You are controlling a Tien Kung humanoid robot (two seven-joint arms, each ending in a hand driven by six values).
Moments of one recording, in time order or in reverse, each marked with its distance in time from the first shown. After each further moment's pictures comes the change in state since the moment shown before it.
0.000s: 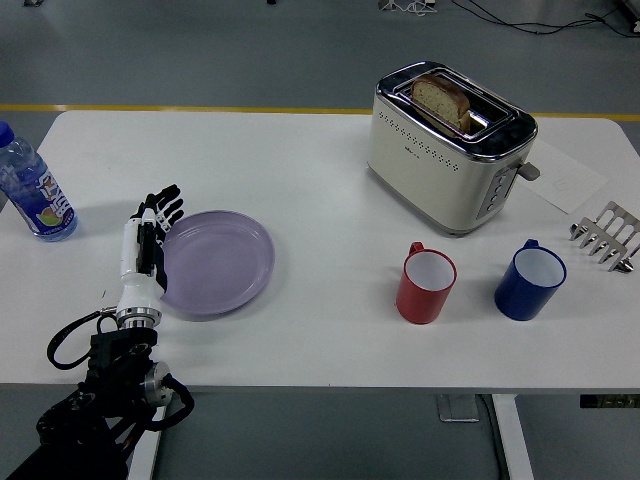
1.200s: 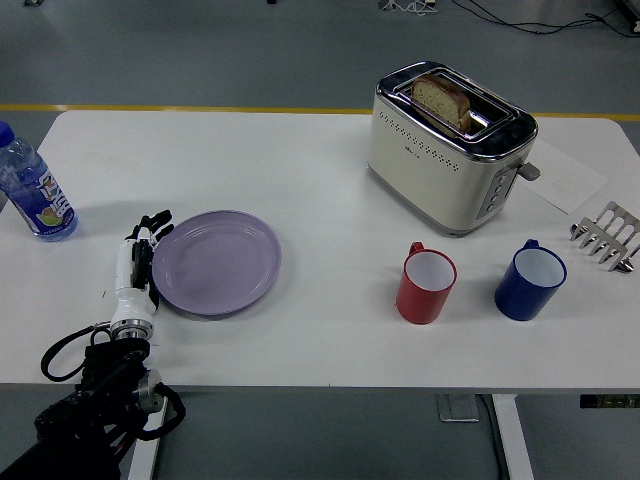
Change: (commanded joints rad) left arm -0.056 0.012 0.133 0.149 -0.150 -0.001 0.000; right arm 0.008 0.006 -0.004 0.000 -0.004 0.002 -0.005
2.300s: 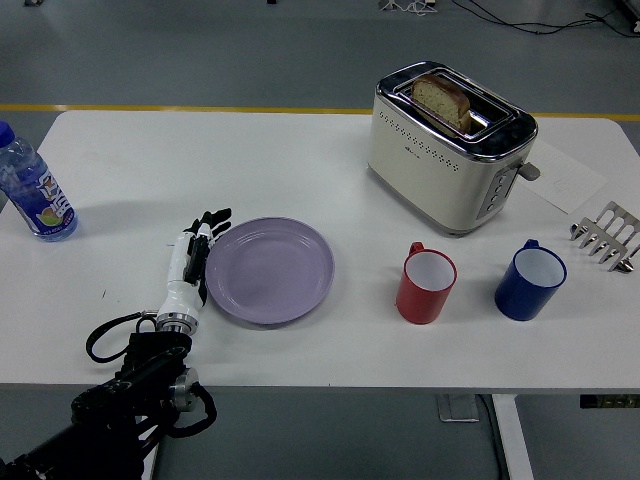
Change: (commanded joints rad) left arm -0.087 -0.029 0.252 0.007 -0.091 0.019 0.000; right arm 0.000 -0.003 -0.013 0.000 -0.003 0.005 0.003
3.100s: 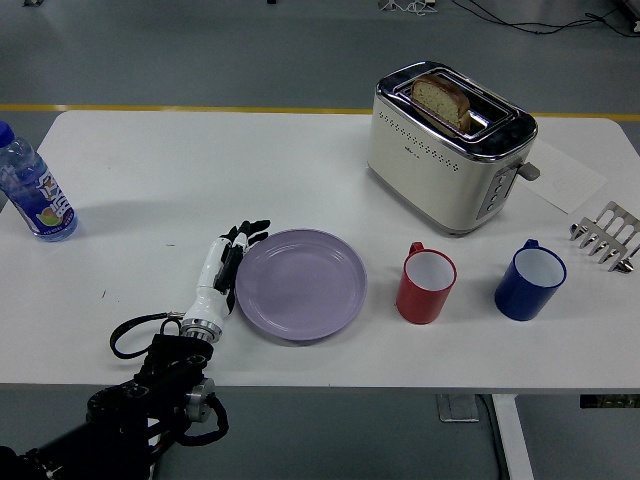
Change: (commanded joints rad) left arm -0.035 0.000 0.158 -0.033 -0.038 -0.007 0.000; right arm -0.008 0.004 0.008 0.001 -0.019 0.004 -0.003
